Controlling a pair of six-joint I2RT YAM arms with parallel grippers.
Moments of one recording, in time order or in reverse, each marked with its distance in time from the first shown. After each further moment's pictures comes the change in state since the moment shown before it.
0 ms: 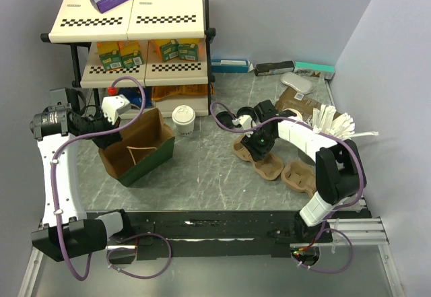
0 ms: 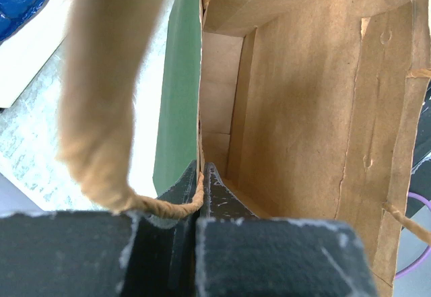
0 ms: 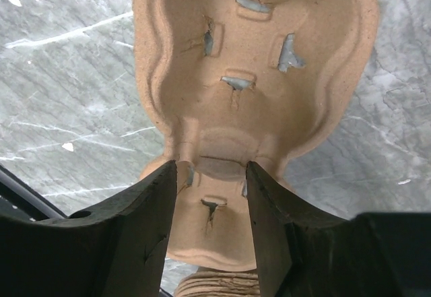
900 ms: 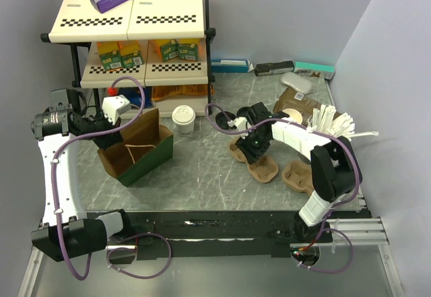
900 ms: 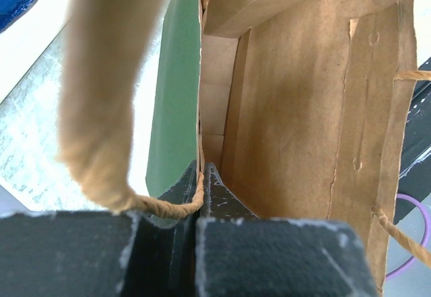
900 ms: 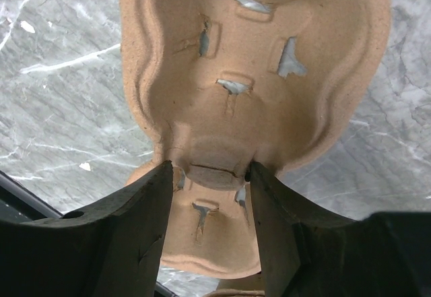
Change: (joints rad) left arm 0.000 0.000 -0.014 0.004 0.008 -0.019; right arm 0.057 0.044 0.002 0.028 0.026 0.090
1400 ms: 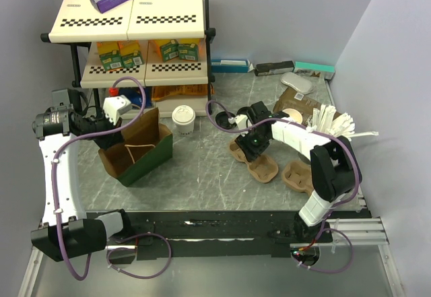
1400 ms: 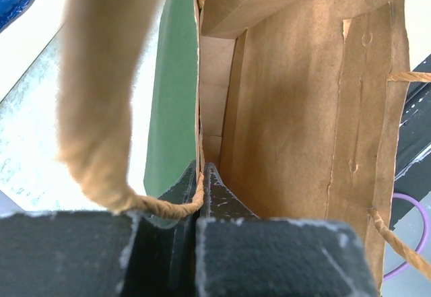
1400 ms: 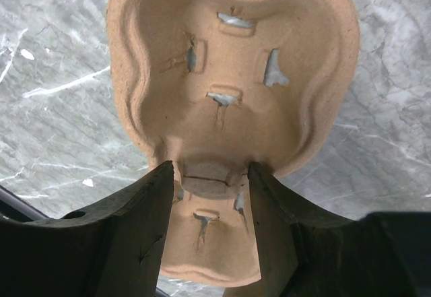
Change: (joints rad) left arm -0.009 0.000 -0.006 0.004 0.001 -0.004; right arm 0.001 0.002 0.002 0.036 0.016 0.068
